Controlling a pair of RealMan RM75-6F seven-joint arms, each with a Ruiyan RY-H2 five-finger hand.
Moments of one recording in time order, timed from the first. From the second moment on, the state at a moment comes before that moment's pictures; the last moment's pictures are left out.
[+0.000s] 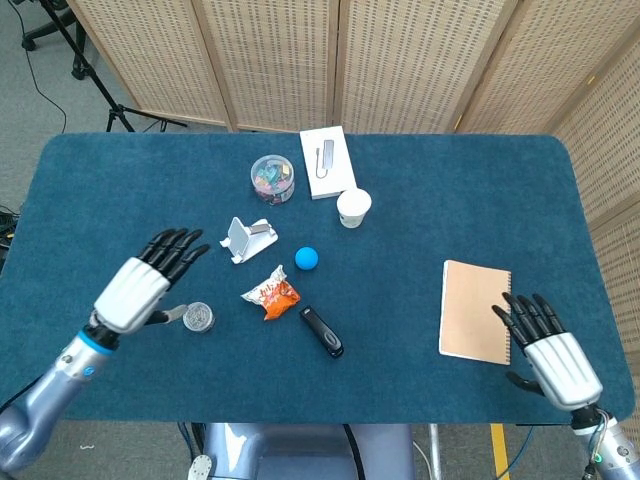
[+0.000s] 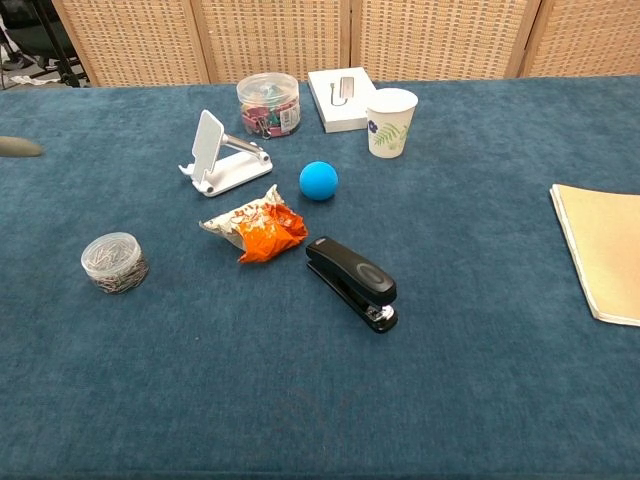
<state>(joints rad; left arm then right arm) -0.55 -1.20 0.06 -1.56 1.65 1.44 0.00 0.17 -1.14 -0.01 -1.44 -1.83 1.47 -0.01</state>
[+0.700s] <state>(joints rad) -0.26 -1.08 0.13 -1.56 1.58 1.59 -0.20 0.68 -1.26 -0.02 -1.27 -2.33 1.29 -0.11</state>
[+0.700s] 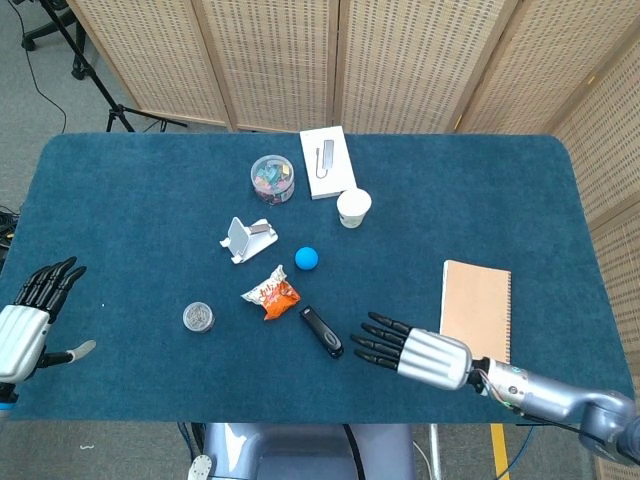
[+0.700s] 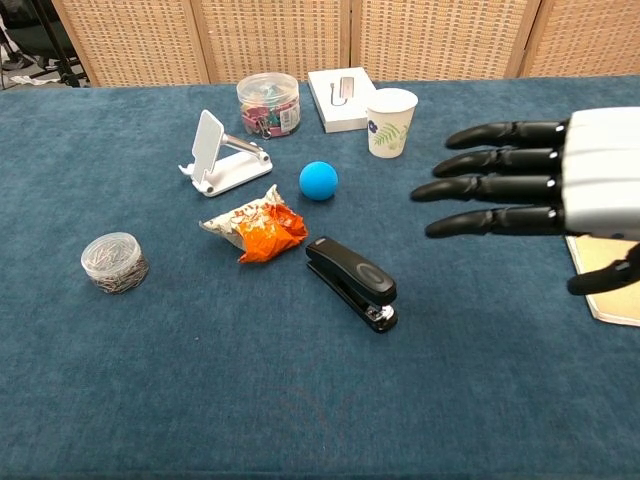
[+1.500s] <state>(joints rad) -0.27 -1.08 0.08 -1.53 1.56 1.44 -0.24 1.10 -1.57 -0.06 -0.94 -2.38 1.05 -0.10</state>
